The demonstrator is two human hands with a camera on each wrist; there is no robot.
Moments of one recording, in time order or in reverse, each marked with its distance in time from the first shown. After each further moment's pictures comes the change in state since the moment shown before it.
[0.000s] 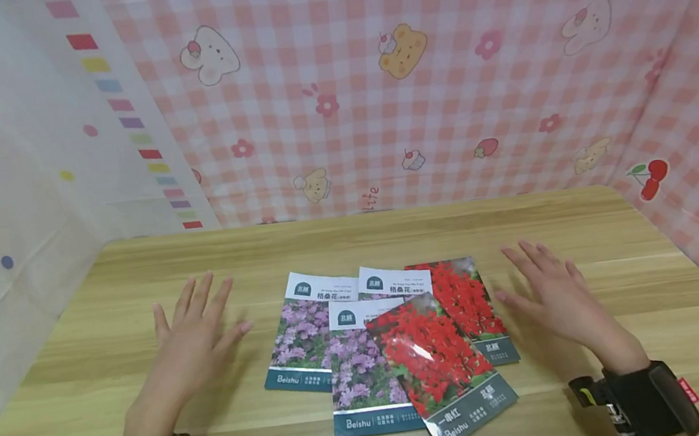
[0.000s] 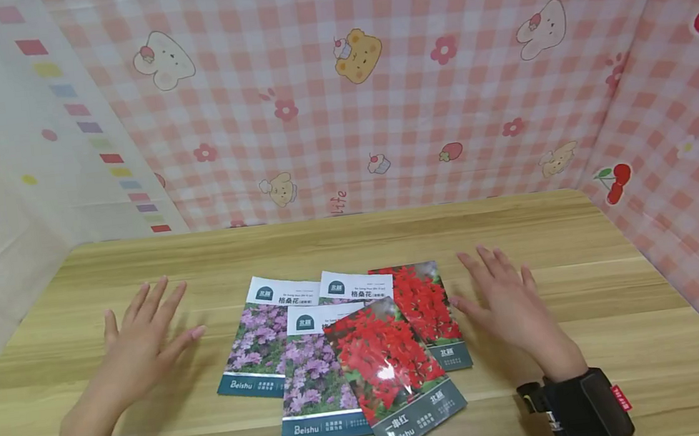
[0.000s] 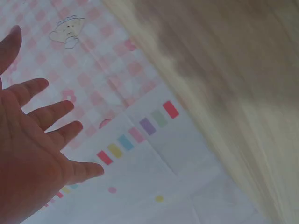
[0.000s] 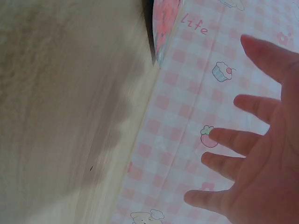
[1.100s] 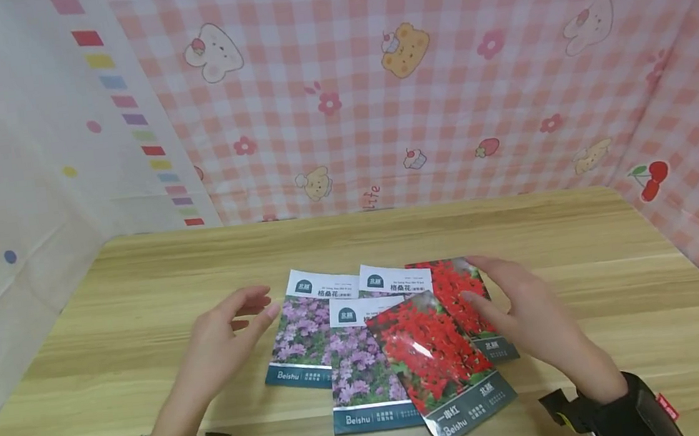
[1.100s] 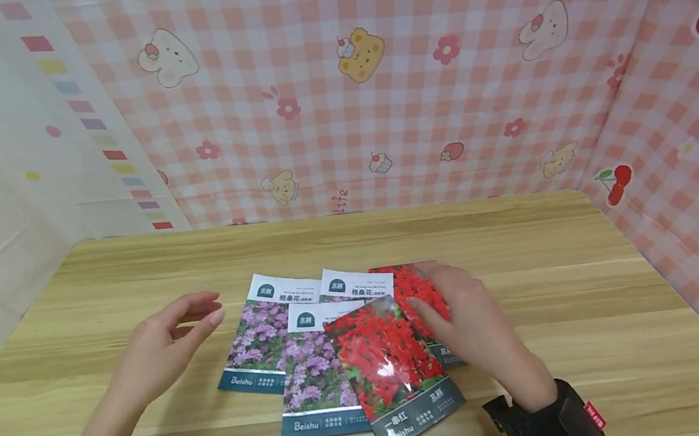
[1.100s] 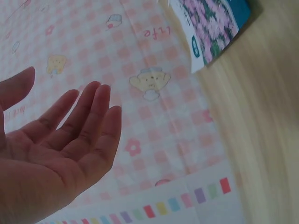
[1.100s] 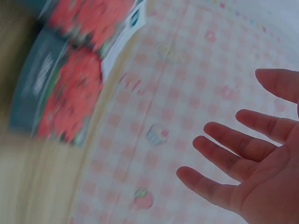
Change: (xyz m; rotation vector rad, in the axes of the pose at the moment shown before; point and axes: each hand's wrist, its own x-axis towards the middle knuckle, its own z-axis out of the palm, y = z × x) left_hand -0.004 0.060 -0.015 -0.477 0.104 -0.083; right_hand -0.008 -0.077 -0.005 0.150 0.208 -0.143
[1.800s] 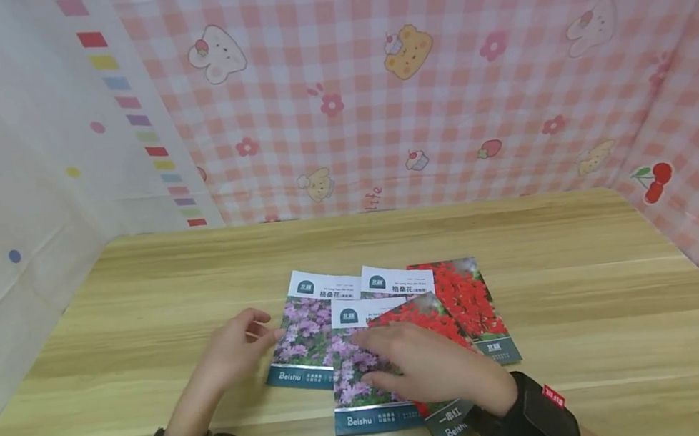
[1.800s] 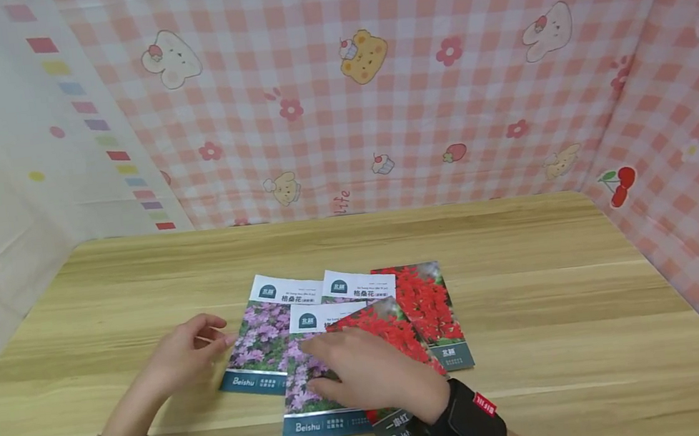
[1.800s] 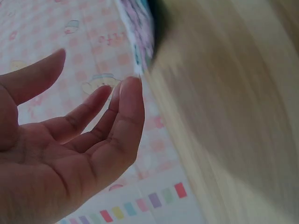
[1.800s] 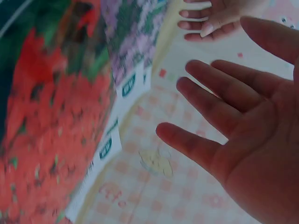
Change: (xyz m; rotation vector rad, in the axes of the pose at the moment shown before) left_hand 0.007 -0.035 0.019 0.070 -0.240 -0.210; right_hand 0.022 -0.069 0.064 0.117 -0.549 -0.313
